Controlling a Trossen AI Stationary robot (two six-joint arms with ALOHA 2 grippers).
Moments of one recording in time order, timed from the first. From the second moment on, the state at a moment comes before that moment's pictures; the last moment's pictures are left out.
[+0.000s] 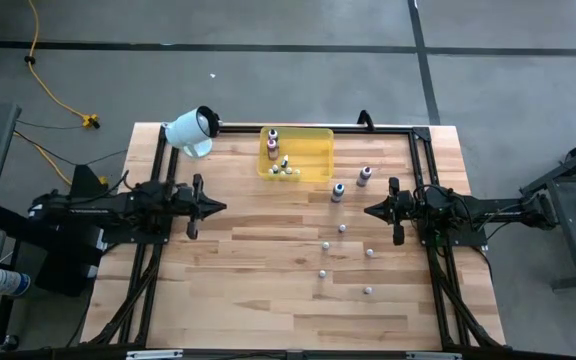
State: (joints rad) left arm 0.06 0.18 0.01 0.13 0.04 -0.06; right arm -0.03 0.18 0.01 0.03 0.01 0.10
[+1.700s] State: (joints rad) left arm 0.06 0.14 0.01 0.01 0.01 0.00; right arm -0.03 0.18 0.01 0.03 0.01 0.10
